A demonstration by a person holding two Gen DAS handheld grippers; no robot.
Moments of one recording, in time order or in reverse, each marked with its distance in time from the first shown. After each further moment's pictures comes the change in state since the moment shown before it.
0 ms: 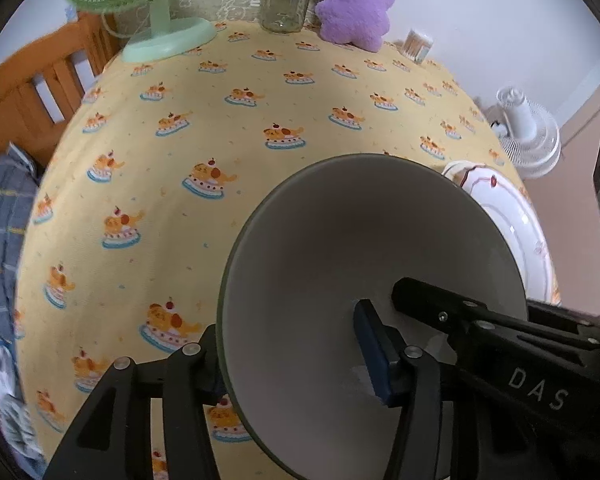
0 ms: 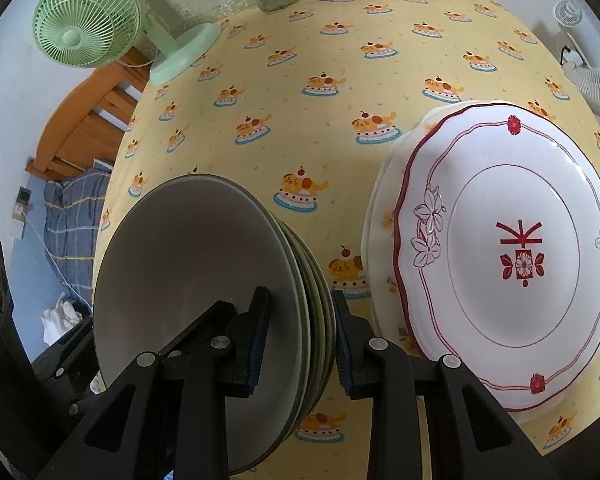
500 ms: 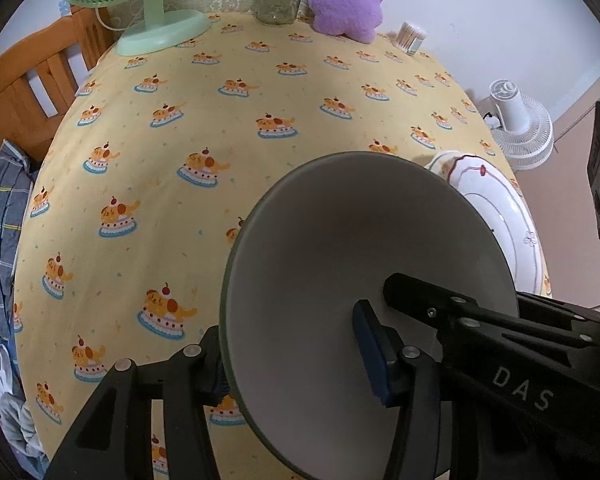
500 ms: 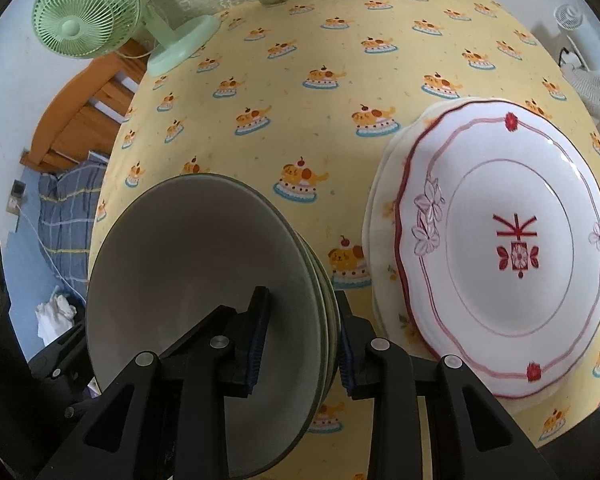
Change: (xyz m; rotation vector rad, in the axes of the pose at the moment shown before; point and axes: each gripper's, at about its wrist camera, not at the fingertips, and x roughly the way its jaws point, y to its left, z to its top) left arm -0.009 -0.005 -0.003 0.032 0.039 -0.007; right arm -0.005 0.007 -0.006 -0.014 0.018 -0.046
